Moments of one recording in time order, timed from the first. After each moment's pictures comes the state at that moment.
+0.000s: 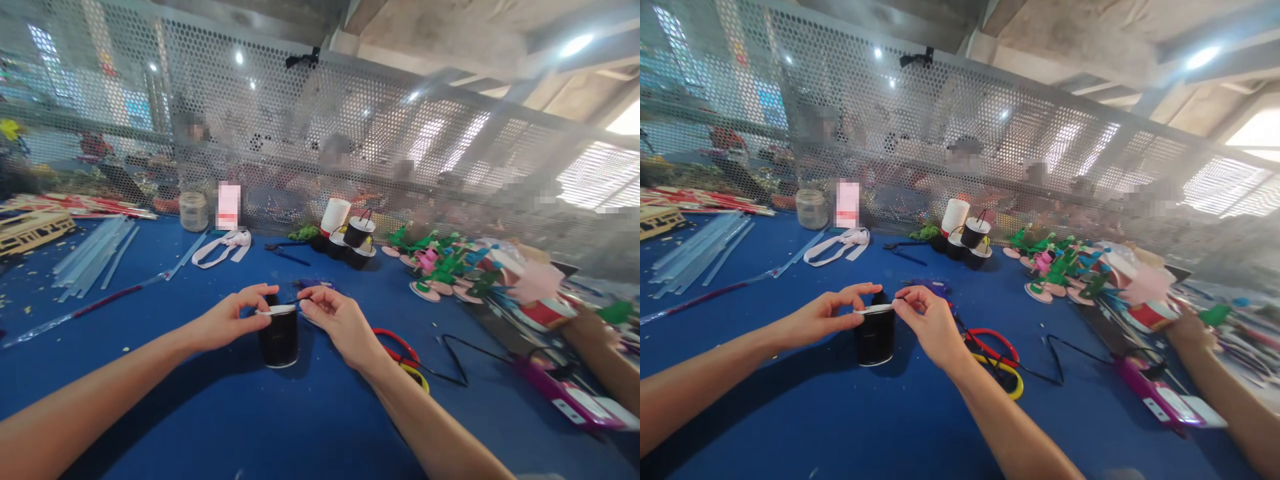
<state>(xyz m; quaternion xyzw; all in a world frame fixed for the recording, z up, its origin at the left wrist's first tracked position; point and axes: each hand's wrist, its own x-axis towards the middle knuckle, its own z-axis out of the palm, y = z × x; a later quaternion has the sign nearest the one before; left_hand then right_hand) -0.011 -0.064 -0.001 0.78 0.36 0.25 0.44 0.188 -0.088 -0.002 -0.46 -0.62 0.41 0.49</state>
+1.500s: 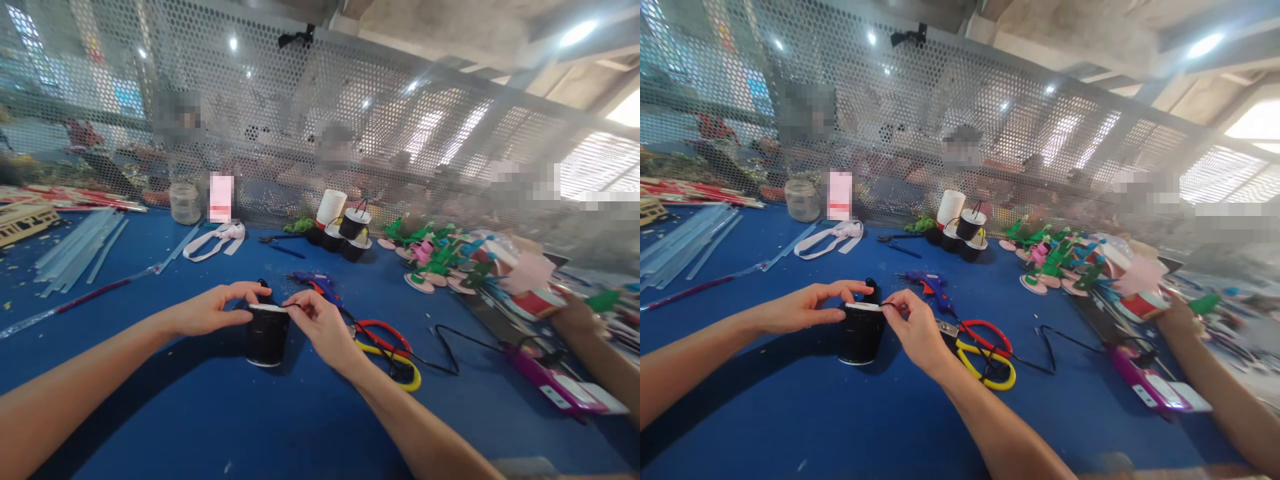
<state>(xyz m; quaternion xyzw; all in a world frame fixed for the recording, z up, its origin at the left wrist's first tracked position) -0.020 -0.053 0.005 0.83 0.31 0.18 0.43 0.185 -0.089 -0.024 -0.46 -0.67 0.35 0.46</state>
